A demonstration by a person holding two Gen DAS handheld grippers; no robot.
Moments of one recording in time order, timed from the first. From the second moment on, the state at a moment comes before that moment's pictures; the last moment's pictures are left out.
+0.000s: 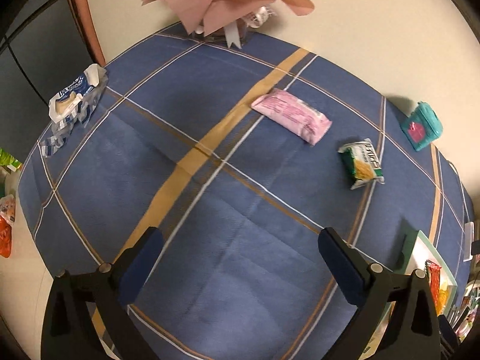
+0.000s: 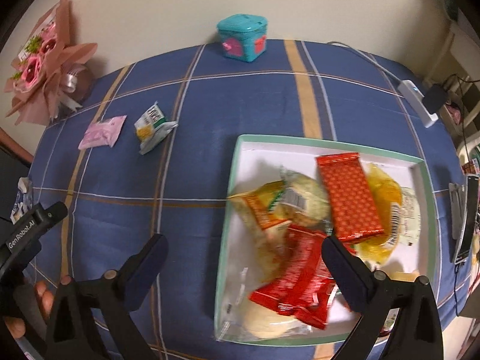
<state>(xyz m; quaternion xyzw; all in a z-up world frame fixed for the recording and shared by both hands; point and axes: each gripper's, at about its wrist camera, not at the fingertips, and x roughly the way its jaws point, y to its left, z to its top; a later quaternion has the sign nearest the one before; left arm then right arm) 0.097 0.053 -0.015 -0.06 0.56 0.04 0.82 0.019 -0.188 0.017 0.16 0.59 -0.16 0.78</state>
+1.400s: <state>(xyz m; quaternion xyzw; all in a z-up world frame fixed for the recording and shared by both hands) 0.260 0.041 -0.049 0.02 0.57 -0.08 0.81 0.197 -0.145 -0.051 0.10 0.60 -0.07 0.79</state>
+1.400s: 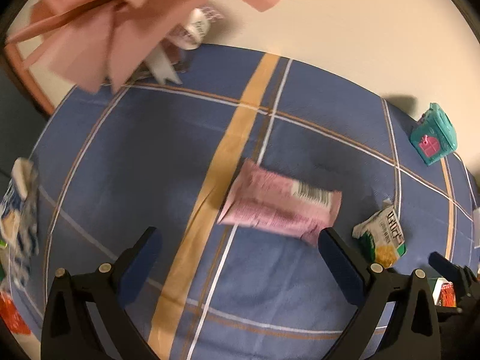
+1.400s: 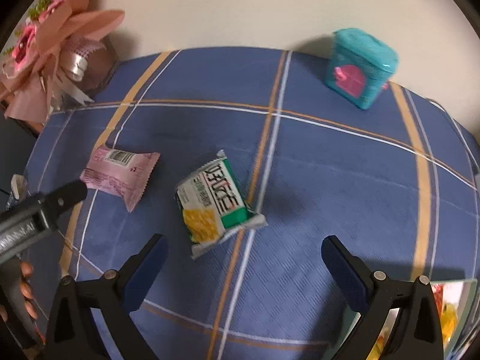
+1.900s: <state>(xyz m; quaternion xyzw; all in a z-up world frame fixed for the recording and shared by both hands) 0.292 -0.004 -0.081 0.08 0.61 -0.13 0.78 0.235 -0.125 -0.094 0.07 0.63 -0.05 0.77</state>
